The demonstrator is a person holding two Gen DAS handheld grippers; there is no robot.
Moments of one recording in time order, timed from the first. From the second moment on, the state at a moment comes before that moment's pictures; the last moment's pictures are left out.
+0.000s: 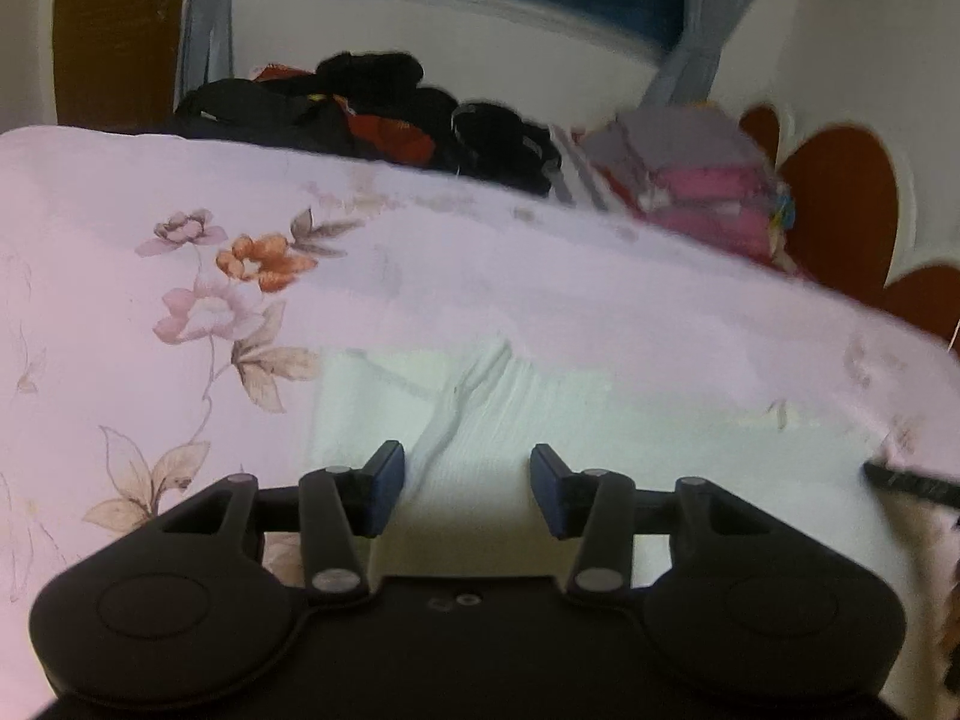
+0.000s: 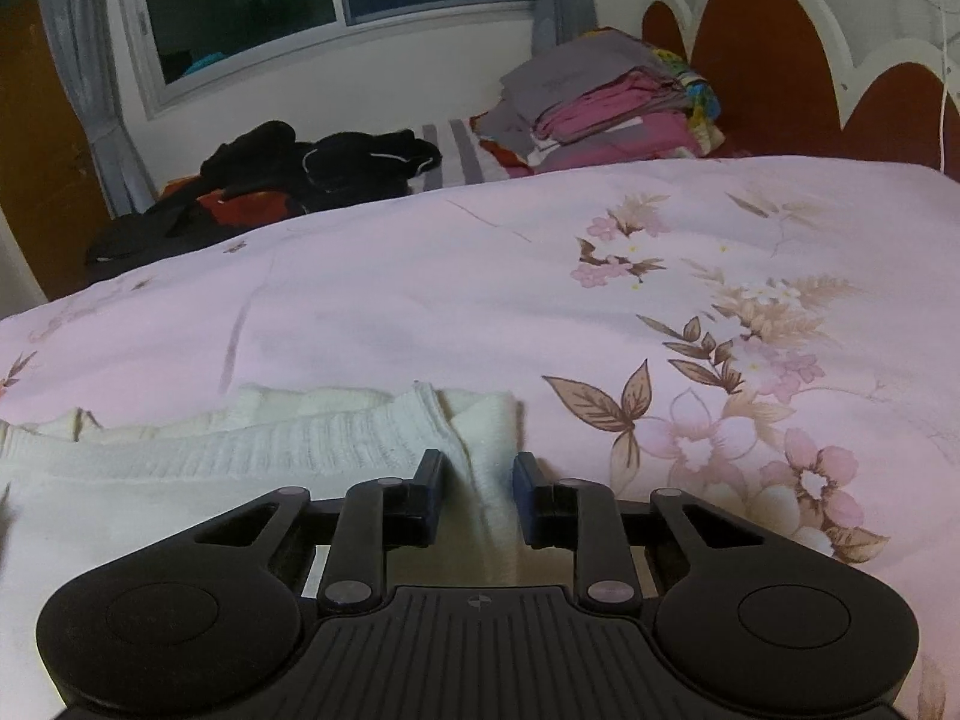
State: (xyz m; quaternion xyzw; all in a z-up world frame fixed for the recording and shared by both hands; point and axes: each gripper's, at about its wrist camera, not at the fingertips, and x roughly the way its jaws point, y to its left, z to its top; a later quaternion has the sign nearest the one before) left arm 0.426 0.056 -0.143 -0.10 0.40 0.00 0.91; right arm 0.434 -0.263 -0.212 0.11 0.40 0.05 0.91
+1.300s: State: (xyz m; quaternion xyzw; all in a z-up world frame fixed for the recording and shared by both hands) left arm 0.396 0.025 -0.134 -0.07 0.36 -0.02 0.93; right arm 0.406 -0.223 -0.185 0.08 0.37 0.13 0.92
